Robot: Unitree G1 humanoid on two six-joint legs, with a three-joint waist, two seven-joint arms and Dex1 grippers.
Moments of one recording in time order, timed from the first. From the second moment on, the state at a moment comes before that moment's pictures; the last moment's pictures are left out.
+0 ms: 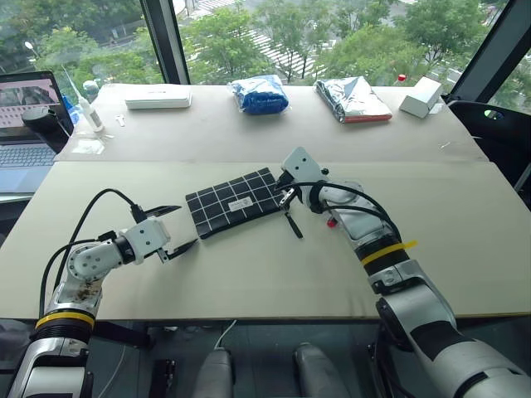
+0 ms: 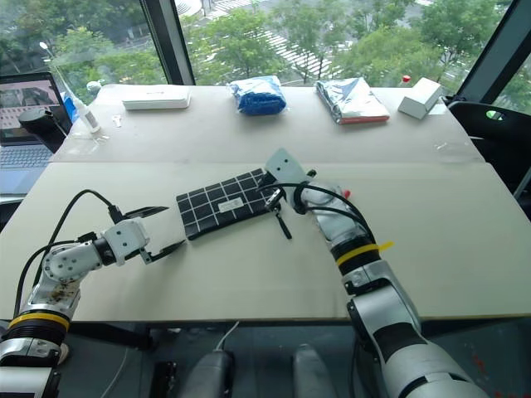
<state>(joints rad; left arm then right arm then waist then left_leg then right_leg) -0.36 0.71 0.02 0.55 -0.01 -0.58 -0.85 -0.90 -0.23 0.26 0.56 -0.09 0.34 0.53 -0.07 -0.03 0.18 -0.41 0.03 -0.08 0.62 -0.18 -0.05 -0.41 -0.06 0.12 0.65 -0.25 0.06</state>
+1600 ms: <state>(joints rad) -0.68 0.65 -0.14 1.00 0.08 -0.92 -0.92 -0.88 -0.21 0.30 0.68 -0.21 0.18 0.54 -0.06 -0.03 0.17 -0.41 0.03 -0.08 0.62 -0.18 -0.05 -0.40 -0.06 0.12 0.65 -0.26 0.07</state>
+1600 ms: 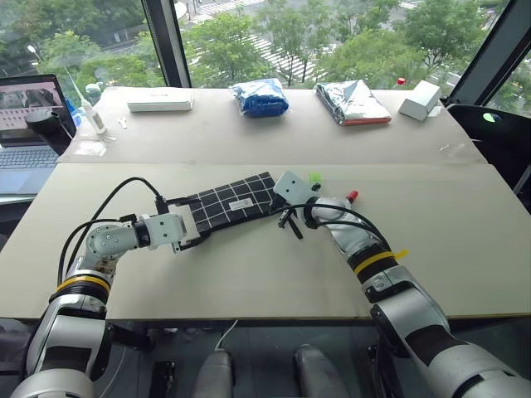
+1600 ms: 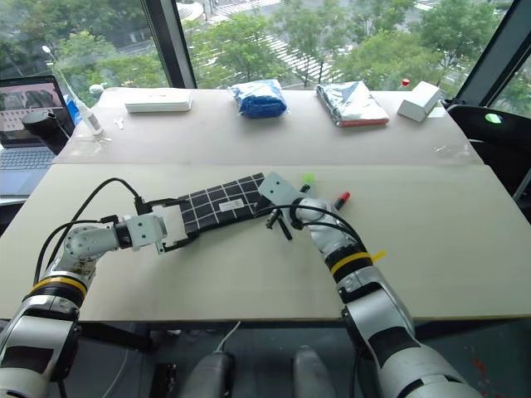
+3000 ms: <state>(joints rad) -0.77 0.61 -0.23 1.14 0.25 -1.04 -0.77 -0.88 -0.20 0.29 0.68 -0.21 0.18 0.53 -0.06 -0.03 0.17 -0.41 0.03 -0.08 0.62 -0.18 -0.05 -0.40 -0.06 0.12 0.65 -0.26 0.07</state>
